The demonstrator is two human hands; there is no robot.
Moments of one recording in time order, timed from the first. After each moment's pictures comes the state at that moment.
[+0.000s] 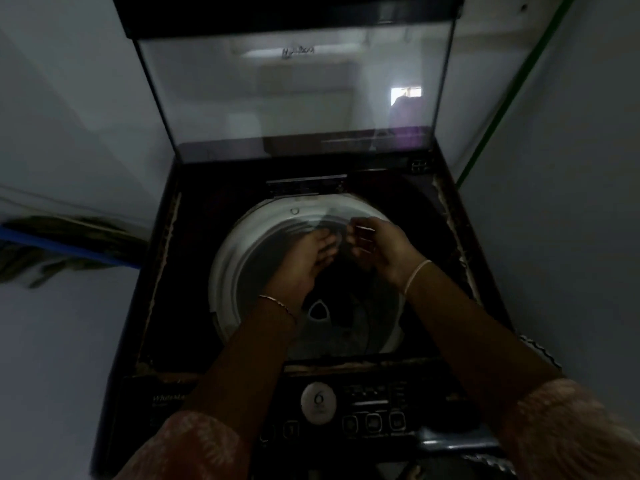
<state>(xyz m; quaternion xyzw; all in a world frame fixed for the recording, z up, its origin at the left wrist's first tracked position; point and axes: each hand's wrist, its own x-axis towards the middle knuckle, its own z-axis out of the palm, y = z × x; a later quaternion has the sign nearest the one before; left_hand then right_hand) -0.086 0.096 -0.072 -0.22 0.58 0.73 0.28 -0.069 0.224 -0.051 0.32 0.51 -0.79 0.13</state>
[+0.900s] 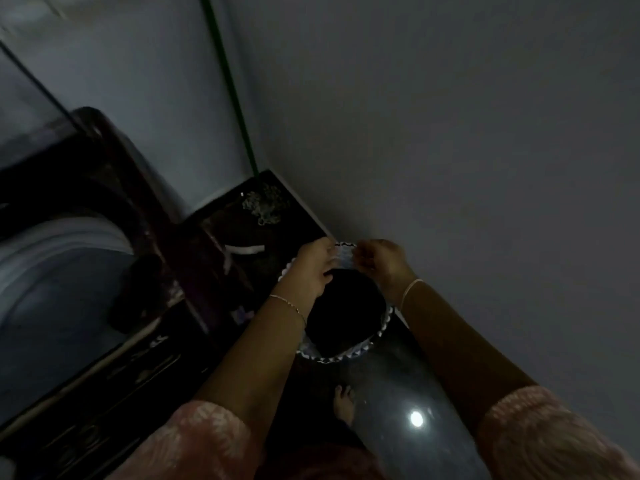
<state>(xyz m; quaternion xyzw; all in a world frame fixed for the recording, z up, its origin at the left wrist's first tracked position) 0.149 0.460 -0.115 -0.10 0.64 0.53 0.55 0.237 0.541 -0.124 0.53 0.44 -0.72 -0.09</state>
